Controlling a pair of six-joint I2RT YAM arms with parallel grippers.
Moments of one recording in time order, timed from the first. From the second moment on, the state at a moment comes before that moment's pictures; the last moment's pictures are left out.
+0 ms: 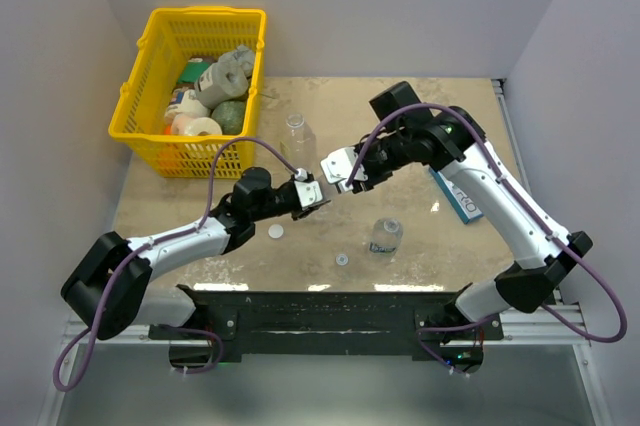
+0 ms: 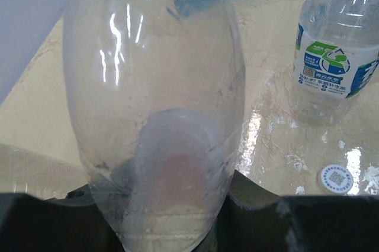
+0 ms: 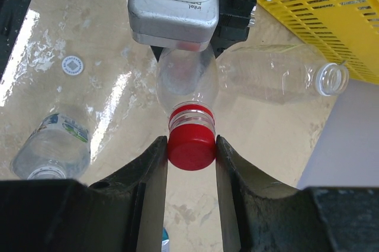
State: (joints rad) left arm -0.69 1.31 0.59 0.50 0.46 0.43; right arm 0.69 1.49 1.79 -1.26 -0.46 -1.30
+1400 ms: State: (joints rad) left arm -0.68 1.31 0.57 0.57 0.43 0.52; right arm 0.68 1.50 1.79 -1.21 -0.43 -1.34
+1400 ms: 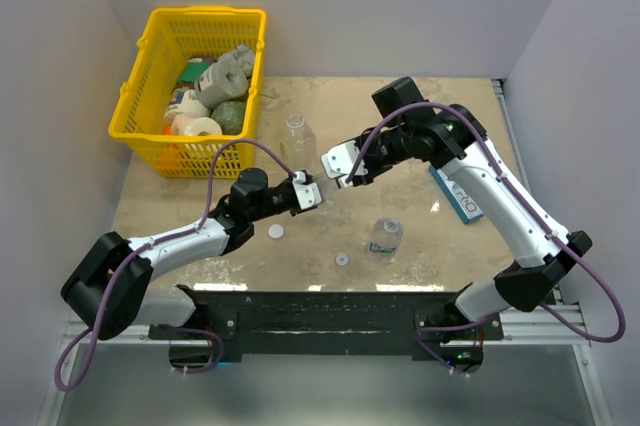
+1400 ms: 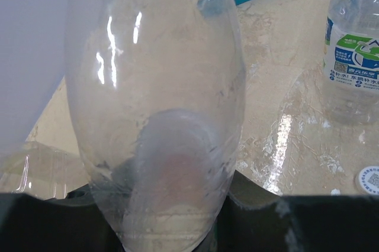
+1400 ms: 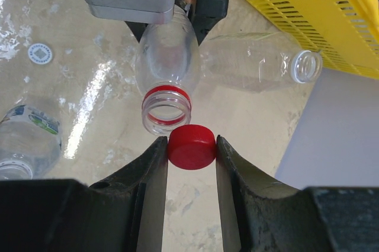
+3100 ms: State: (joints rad) left arm -0.70 1.33 0.58 0.56 0.44 0.47; right arm 0.73 1.50 1.80 -1.30 -0.45 -1.42
